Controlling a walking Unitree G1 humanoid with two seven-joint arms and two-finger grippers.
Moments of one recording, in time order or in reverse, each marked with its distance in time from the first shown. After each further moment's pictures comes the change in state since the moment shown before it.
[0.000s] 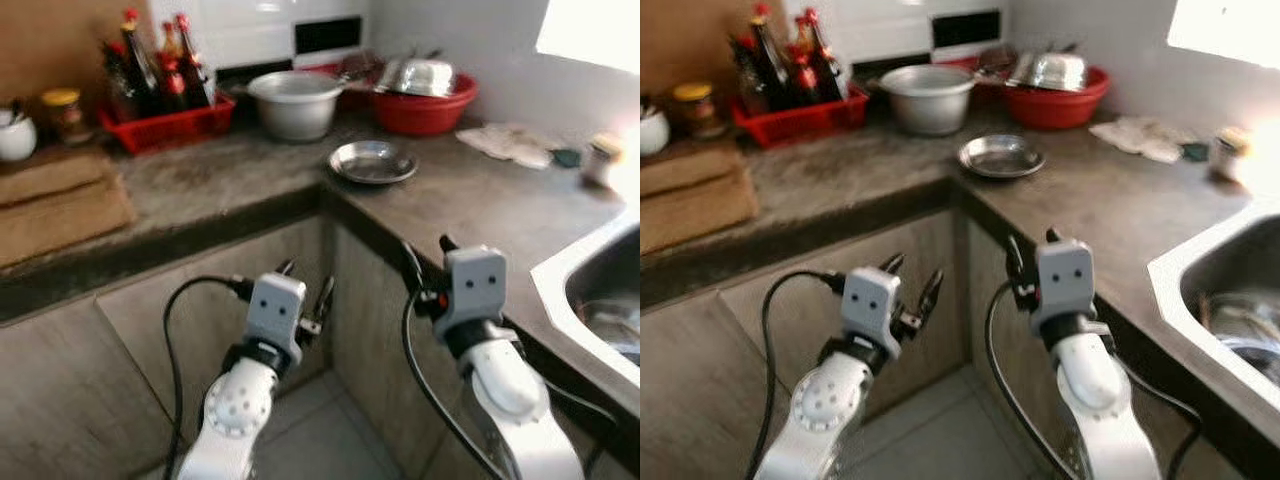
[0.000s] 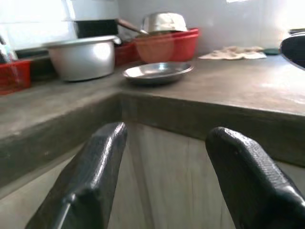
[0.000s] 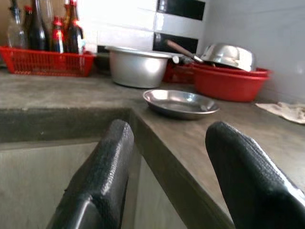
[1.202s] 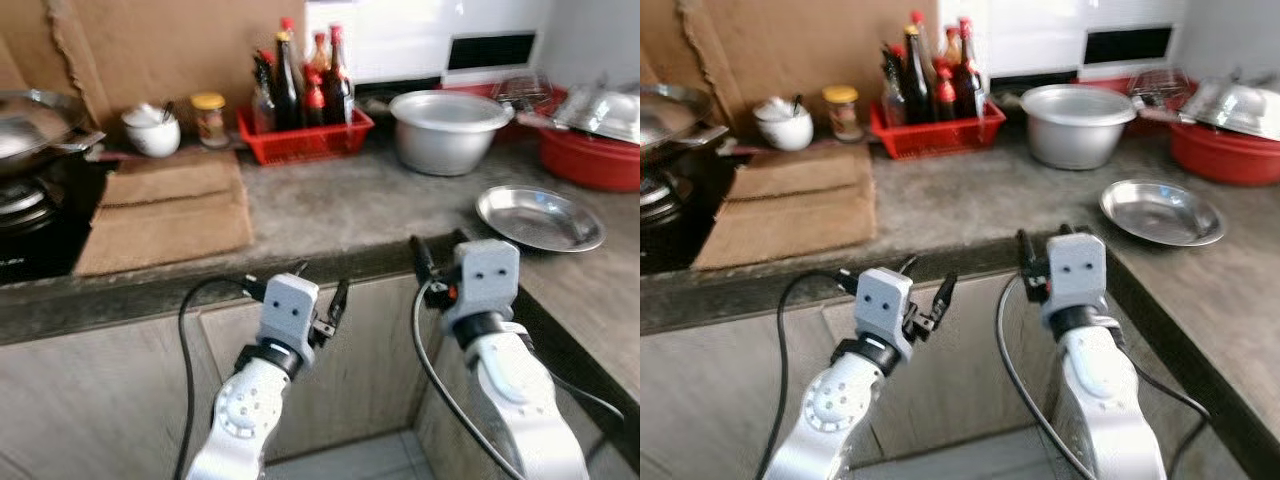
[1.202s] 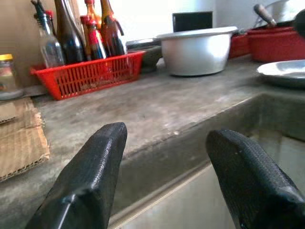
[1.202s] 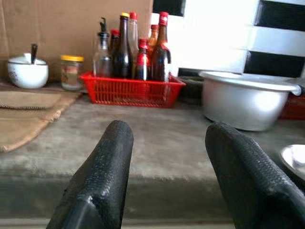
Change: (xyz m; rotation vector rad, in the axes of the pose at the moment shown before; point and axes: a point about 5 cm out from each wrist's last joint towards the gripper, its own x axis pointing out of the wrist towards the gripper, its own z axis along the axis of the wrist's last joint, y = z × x) left arm -0.001 0.013 -0.001 0.022 0.003 0.040; right arm 0.010 0.013 0.009 0.050 -0.044 0.036
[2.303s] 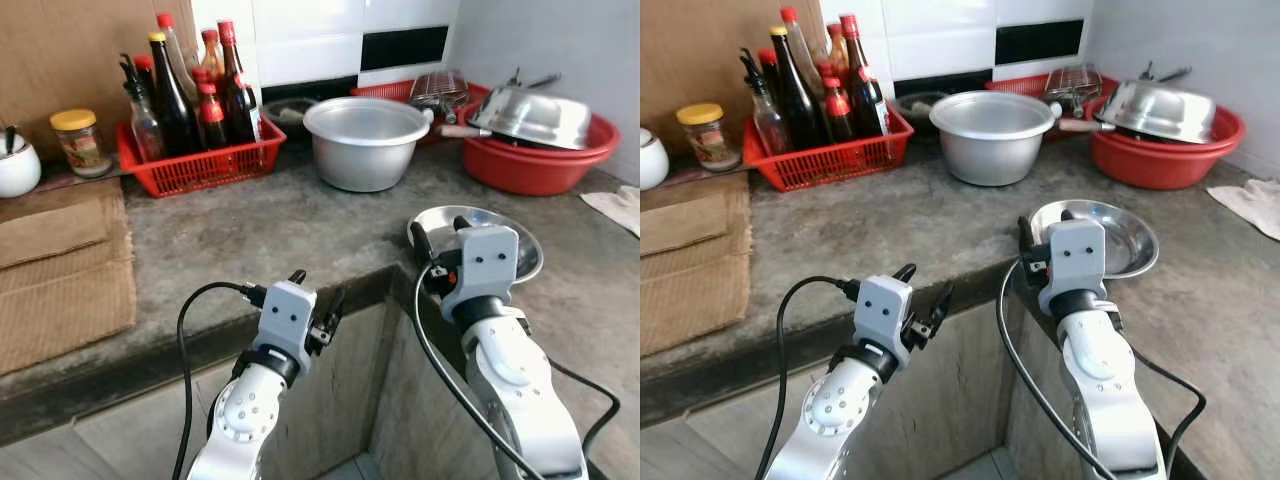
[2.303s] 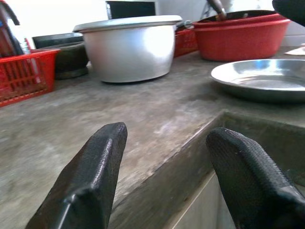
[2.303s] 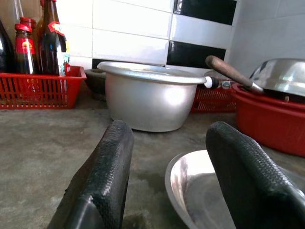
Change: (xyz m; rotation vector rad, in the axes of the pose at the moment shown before) left arm -0.001 -0.012 -0.006 -0.026 0.034 -0.044; right arm 0.009 -0.018 0.000 -0.040 0.018 -0.075
